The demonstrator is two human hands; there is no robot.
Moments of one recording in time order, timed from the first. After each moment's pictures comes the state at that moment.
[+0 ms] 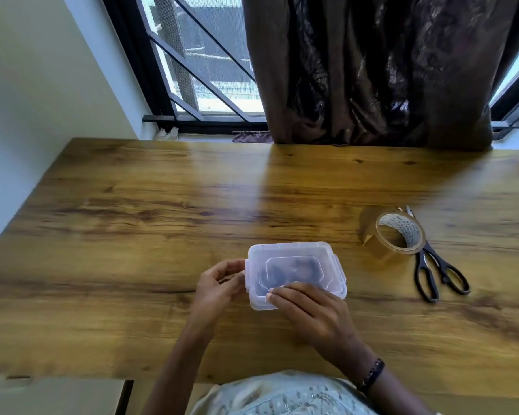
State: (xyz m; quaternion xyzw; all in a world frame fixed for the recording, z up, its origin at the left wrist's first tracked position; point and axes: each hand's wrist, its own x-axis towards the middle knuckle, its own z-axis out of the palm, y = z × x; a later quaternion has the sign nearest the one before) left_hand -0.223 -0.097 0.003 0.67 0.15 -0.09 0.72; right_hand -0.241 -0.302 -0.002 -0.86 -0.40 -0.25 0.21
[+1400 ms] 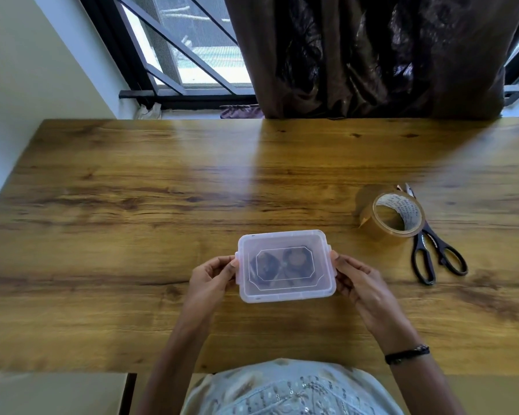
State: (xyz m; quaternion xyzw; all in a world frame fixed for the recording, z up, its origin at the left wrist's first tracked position) left_hand -0.223 -0.108 0.006 0.67 0.23 -0.11 0.70; right_hand -0.215 -0.364 -0.007 -0.55 0.26 0.18 0.78
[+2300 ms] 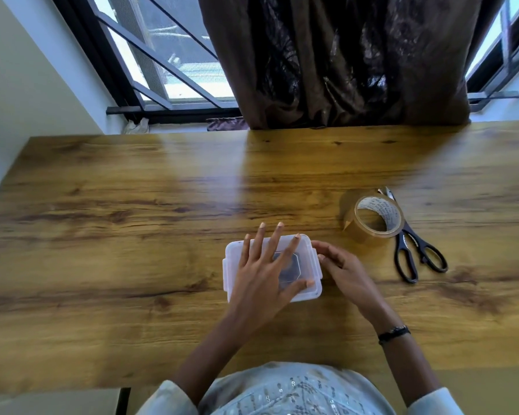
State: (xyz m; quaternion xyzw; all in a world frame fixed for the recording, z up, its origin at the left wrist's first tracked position) left_hand -0.201 -0.181 -0.005 0.96 -0.20 -0.01 0.17; right_hand -0.196 -0.375 -0.014 -0.78 0.07 0.15 0.60
